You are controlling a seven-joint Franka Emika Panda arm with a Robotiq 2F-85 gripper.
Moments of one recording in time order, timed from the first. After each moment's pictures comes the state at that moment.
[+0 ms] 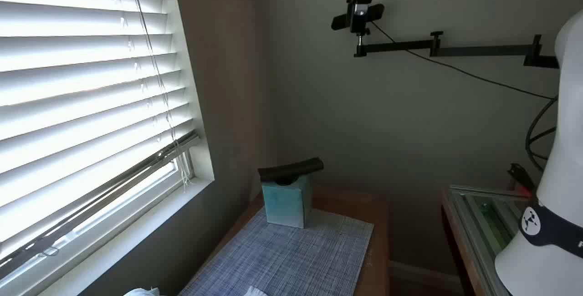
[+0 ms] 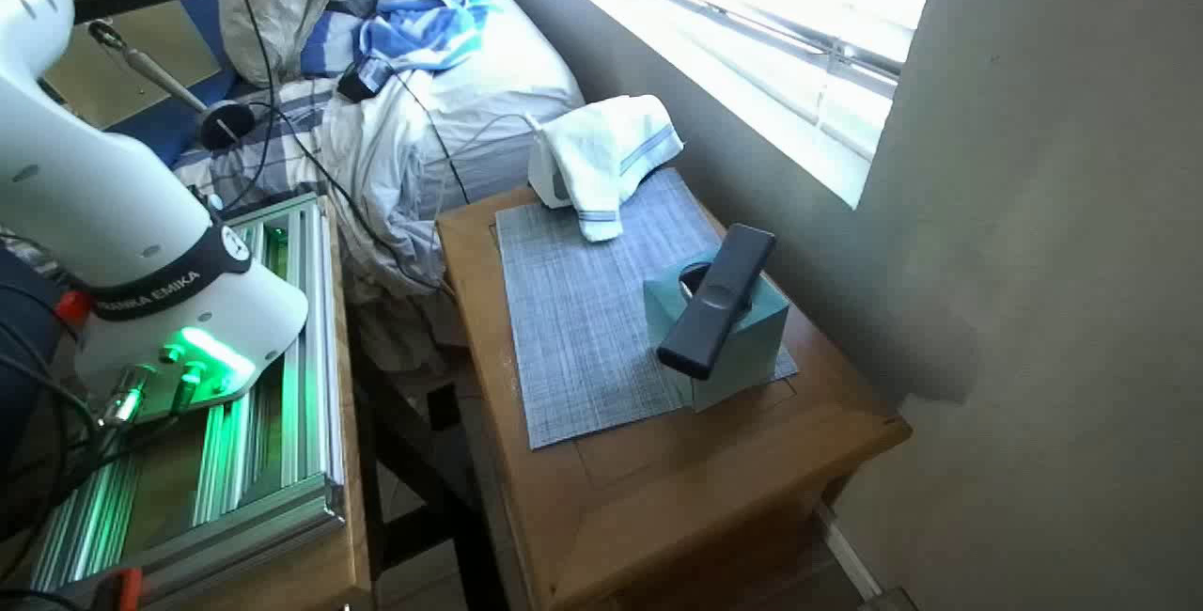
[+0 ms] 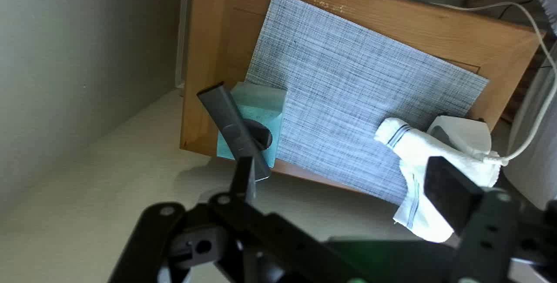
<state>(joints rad) -0.08 -0.89 -0.15 -2.59 -0.22 1.84 -0.32</state>
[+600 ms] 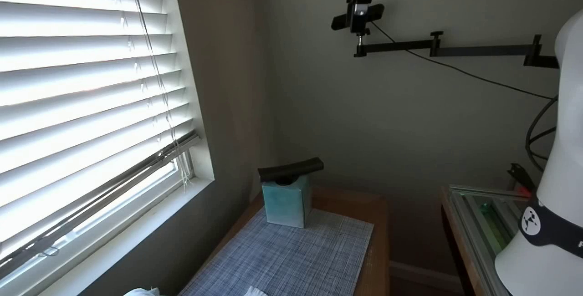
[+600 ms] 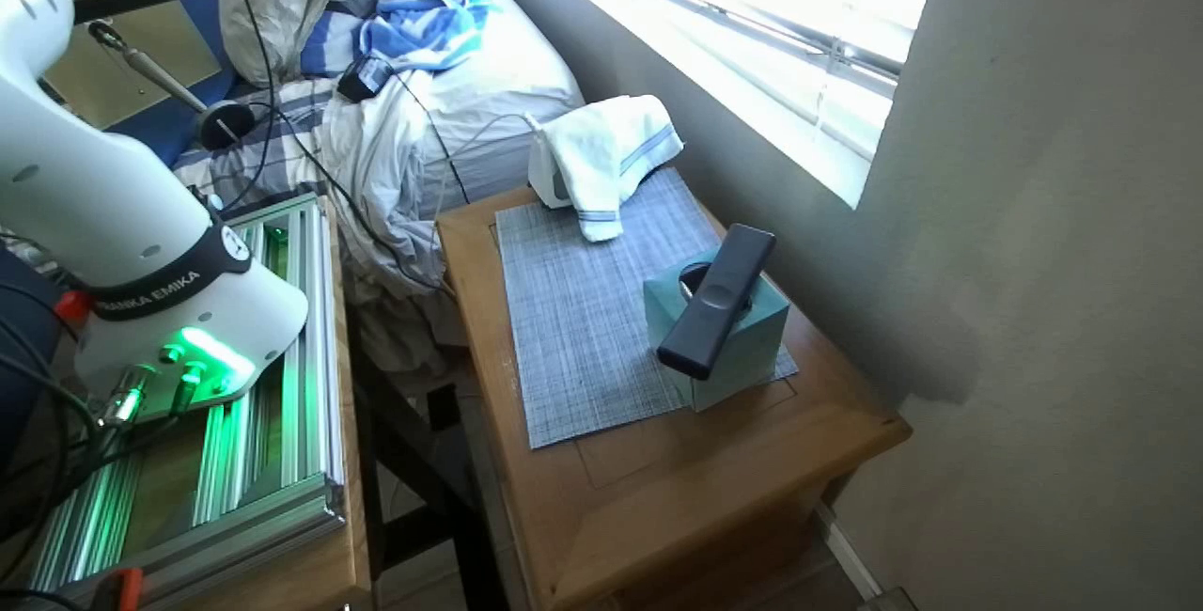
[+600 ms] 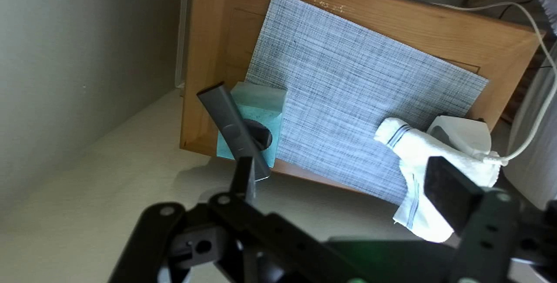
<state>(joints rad) -0.08 -0.89 -0.15 -2.59 -0.22 1.84 -0.32</state>
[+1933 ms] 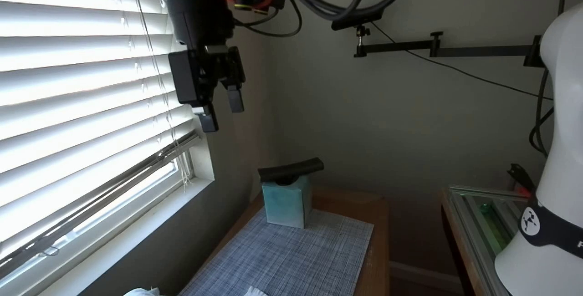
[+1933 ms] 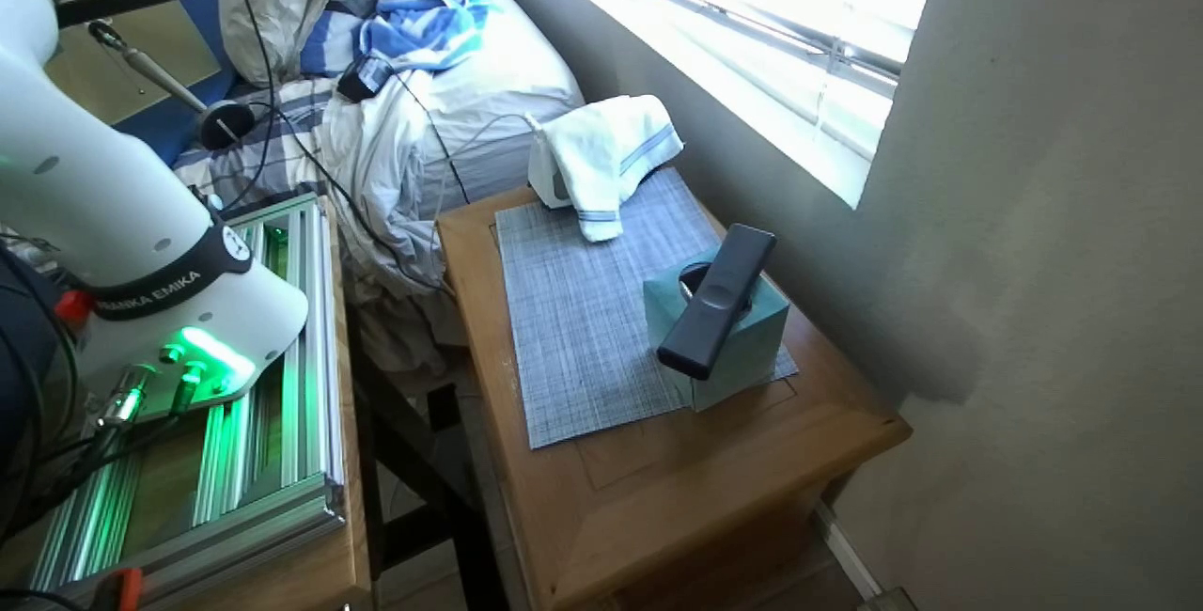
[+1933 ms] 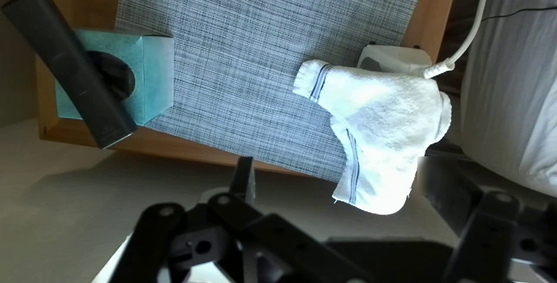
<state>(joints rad) 0.08 -0.14 0.02 -2.25 -0.01 2.05 -0.02</state>
